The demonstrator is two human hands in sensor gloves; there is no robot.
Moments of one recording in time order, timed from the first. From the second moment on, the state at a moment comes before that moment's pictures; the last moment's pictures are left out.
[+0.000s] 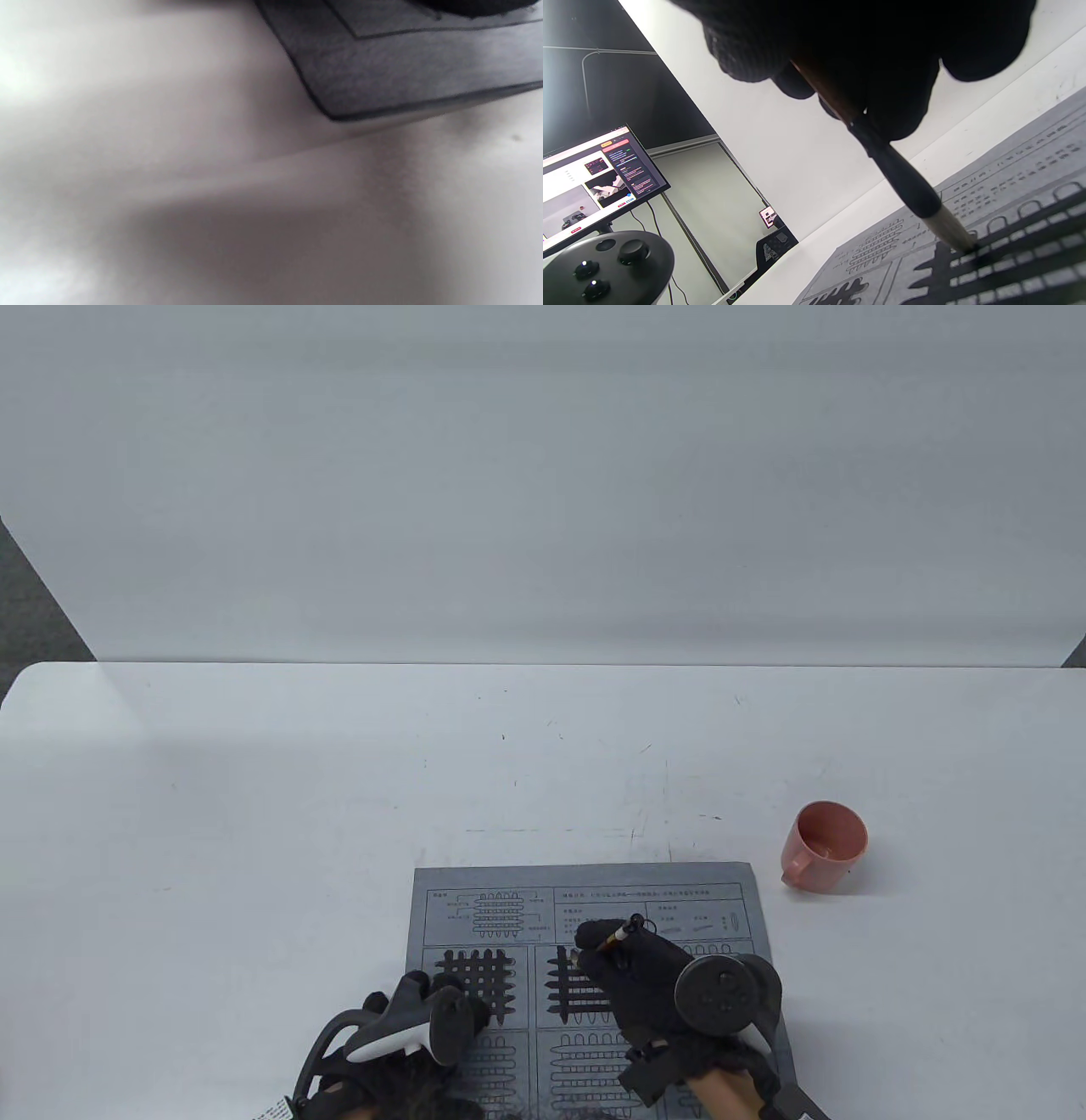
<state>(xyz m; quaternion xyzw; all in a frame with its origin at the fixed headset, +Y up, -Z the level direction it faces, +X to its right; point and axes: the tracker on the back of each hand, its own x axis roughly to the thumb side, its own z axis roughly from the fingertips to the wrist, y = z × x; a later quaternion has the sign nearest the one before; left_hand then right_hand) -0.170 -0.794 -0.254 -0.39 -0.14 -0.03 0.91 0.112 -0.725 -0.284 0.25 -0.11 0.87 0.41</state>
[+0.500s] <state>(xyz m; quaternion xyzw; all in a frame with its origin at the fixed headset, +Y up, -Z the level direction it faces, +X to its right) -0.170 -0.794 -0.254 -0.39 -0.14 -0.03 0.91 0.111 -0.726 -0.284 0.25 -0.10 0.87 0.42</state>
